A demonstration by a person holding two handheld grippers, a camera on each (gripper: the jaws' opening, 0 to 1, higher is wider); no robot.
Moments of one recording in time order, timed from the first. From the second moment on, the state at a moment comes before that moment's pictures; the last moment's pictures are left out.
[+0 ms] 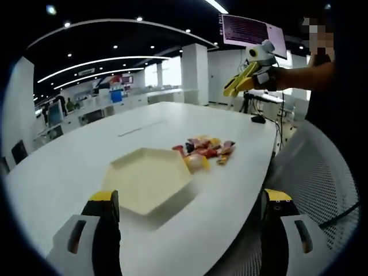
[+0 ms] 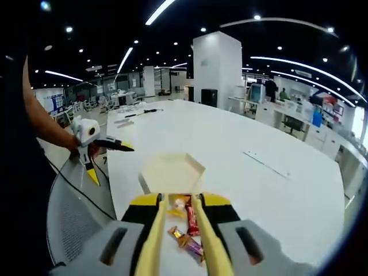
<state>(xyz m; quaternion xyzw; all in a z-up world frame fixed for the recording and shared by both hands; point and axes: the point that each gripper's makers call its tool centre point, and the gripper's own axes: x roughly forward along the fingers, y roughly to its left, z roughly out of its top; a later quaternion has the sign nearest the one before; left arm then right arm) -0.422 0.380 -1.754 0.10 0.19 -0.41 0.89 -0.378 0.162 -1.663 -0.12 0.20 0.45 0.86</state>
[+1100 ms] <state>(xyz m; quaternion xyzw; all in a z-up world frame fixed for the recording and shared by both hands) -0.424 0.383 -1.765 0.11 0.21 -0.41 0.88 -0.350 0.211 -1.733 -0.10 0.23 0.43 0.87</state>
